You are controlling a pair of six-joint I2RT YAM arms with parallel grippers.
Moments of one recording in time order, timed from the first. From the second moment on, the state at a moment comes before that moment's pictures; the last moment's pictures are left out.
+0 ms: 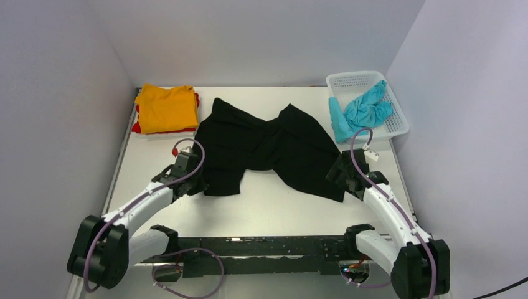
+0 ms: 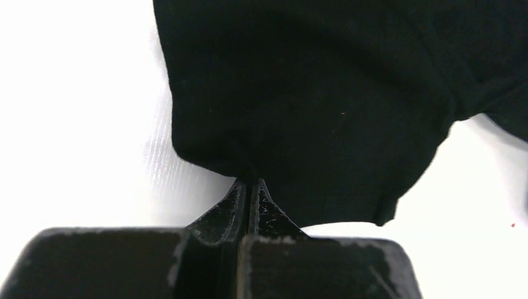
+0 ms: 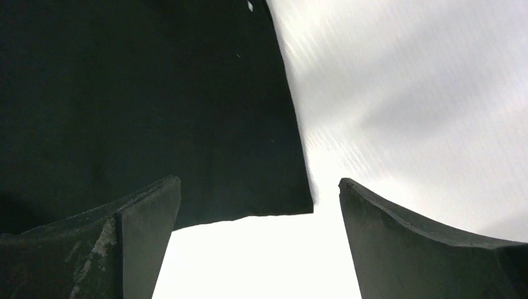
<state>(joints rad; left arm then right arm) -0.35 1.13 0.49 -0.35 -0.07 -0.72 0.16 0.94 0.56 -0.62 0.30 0.69</state>
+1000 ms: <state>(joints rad) -0.35 0.76 0.41 -0.38 -0.15 -0.71 0.18 1.23 0.57 -0.65 0.22 0.75</state>
